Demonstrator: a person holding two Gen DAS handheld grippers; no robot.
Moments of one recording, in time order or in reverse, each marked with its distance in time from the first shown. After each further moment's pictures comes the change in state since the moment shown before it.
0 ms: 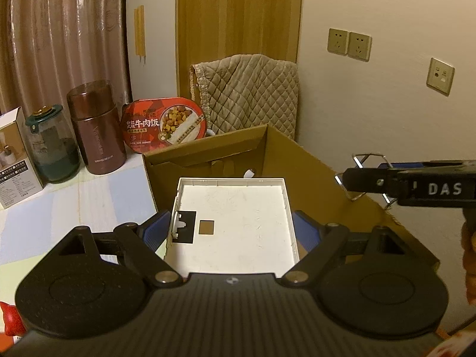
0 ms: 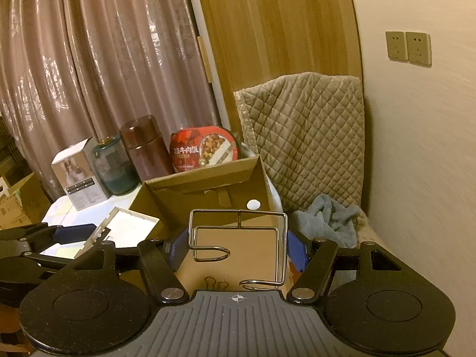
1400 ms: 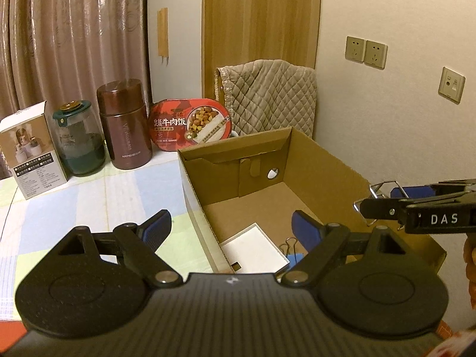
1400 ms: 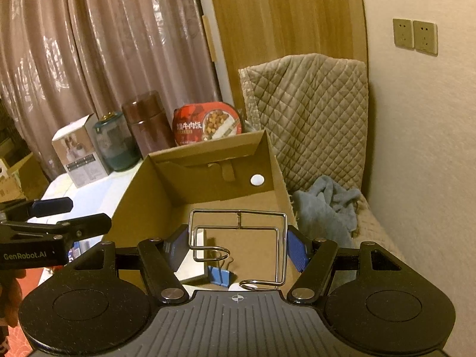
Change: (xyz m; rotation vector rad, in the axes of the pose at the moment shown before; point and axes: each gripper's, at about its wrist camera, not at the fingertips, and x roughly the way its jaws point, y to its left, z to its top) left arm -0.029 0.025 -0.007 -0.032 -0.016 0.055; right arm 0.004 0.013 -0.019 -0.034 0.087 -0.010
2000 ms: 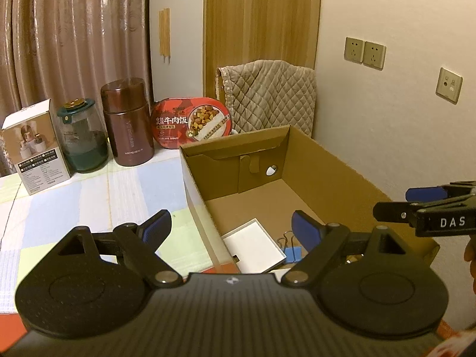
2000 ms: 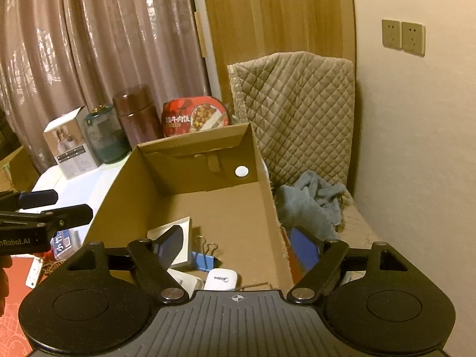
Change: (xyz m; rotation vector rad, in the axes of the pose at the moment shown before) left arm -0.014 0.000 -0.005 -0.008 -0.001 0.001; right arm -0.021 -0.004 -0.010 -0.007 0.004 -0.052
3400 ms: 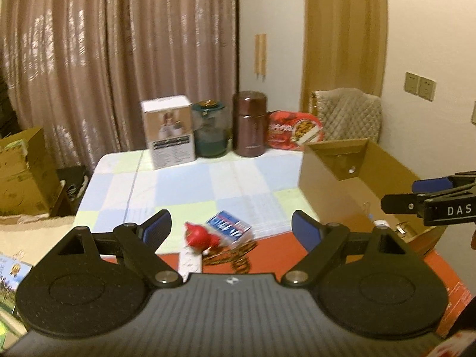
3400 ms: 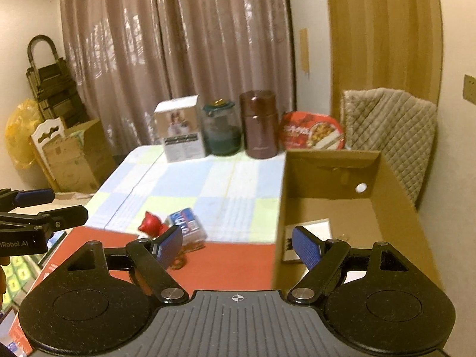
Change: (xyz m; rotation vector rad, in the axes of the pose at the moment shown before) left arm -0.198 0.124 -0.068 -0.118 -0.057 0.254; right arm -0.056 0.192 -0.022 -0.185 -0.002 0.211
